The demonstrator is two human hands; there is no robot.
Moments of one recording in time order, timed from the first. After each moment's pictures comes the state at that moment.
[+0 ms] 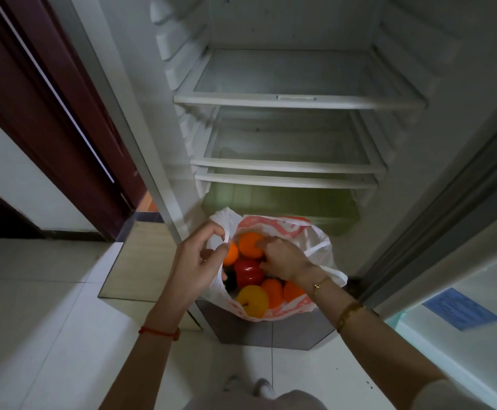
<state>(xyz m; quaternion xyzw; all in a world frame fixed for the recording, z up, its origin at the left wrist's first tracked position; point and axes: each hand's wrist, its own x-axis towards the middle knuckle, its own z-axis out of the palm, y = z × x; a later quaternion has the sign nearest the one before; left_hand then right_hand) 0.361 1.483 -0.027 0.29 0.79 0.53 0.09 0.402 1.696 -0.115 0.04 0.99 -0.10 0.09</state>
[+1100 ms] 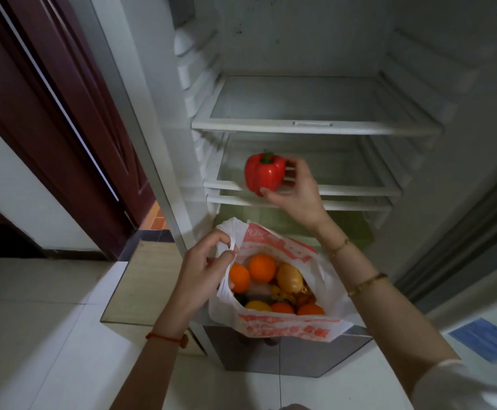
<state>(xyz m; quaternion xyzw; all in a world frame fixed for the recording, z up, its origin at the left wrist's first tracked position) 0.324 1.483 -0.019 0.28 0.77 0.56 0.12 0.331 1.721 0.010 0.13 0.84 -0.46 -0.27</state>
